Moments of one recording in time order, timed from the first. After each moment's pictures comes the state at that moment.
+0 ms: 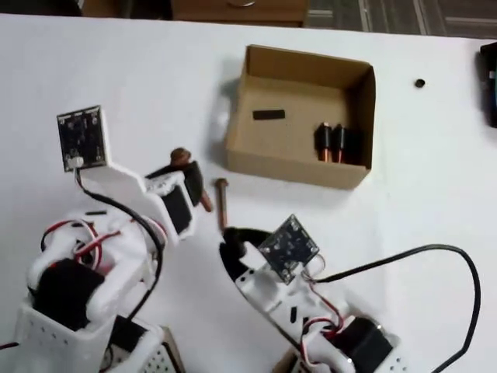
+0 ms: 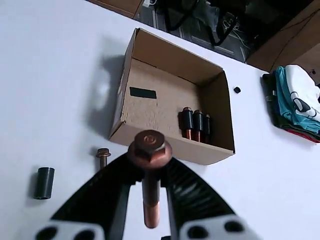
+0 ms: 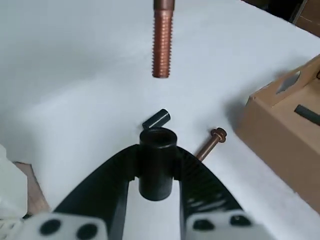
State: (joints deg) left arm 17.1 -60.5 28.0 71.8 35.6; right arm -48.2 -97.2 73.2 59.5 2.8
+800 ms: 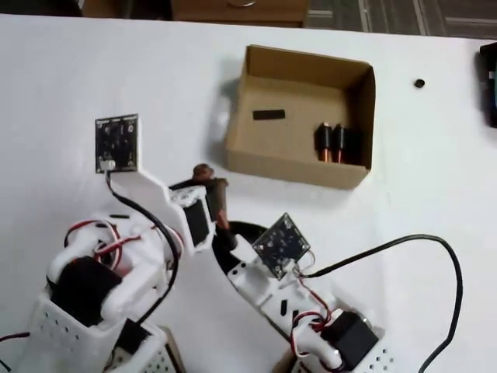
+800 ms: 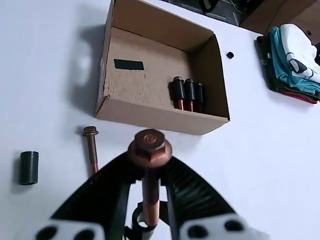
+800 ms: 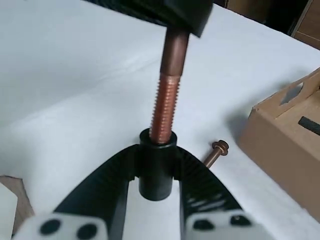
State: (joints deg) left arm 23.9 -60.8 32.4 71.3 34.9; right arm -48.2 -97.2 79.4 50.6 2.8
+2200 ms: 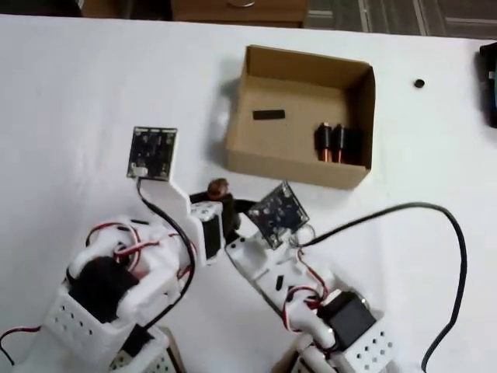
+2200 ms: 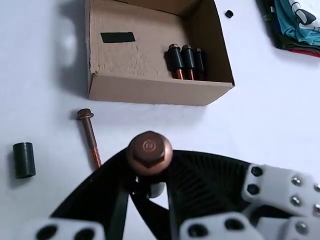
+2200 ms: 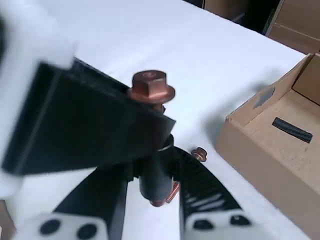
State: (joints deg) left arm 29.2 -61.5 39.7 69.6 31.5; right arm -42.7 -78.3 65.9 46.3 2.9
